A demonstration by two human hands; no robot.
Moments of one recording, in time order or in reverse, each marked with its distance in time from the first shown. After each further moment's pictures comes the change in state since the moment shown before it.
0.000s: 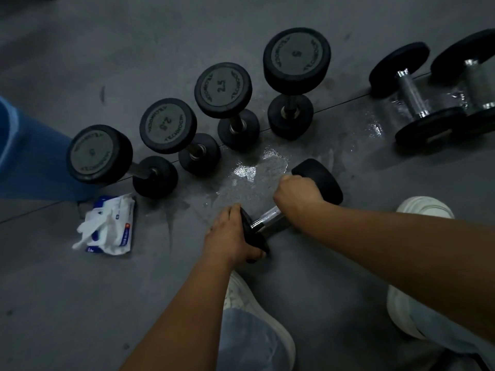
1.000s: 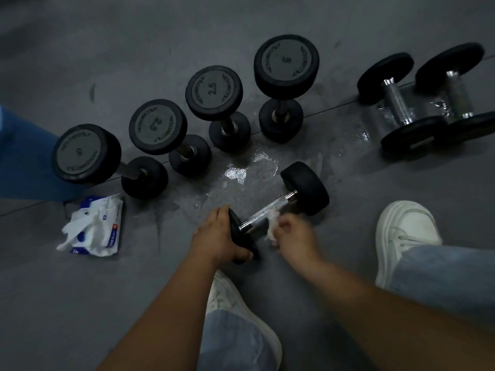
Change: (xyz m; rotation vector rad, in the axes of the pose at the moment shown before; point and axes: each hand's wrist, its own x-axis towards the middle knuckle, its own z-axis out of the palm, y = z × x) left_hand 0.003 0.001 -0.005 -0.007 -0.019 0.002; right_hand -0.057 -0.025 0.056 1.555 0.175 0.518
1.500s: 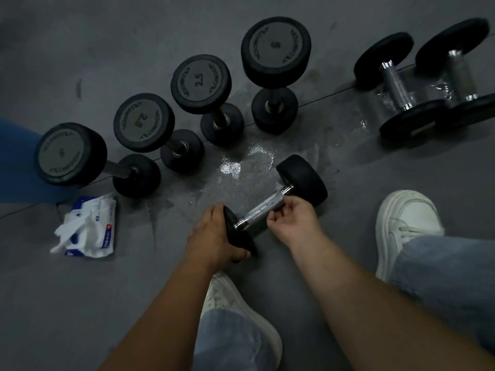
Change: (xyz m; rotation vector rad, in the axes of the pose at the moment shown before) left_hand -0.003 -0.002 0.011 -0.016 0.054 -0.003; right_hand 0.040 -0.012 0.004 1.370 0.010 0.671
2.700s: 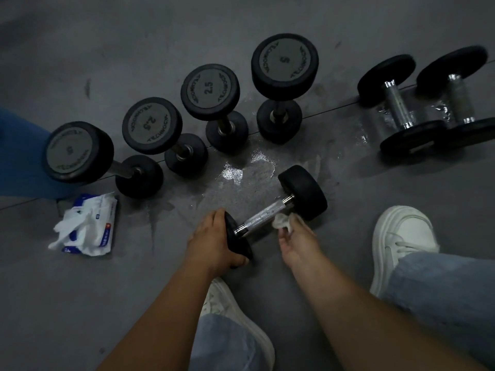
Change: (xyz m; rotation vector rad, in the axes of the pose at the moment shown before) left_hand -0.001 0.001 -0.001 0.037 -0.013 -0.003; right_hand 0.016 0.010 -0.023 -0.078 0.135 -0.176
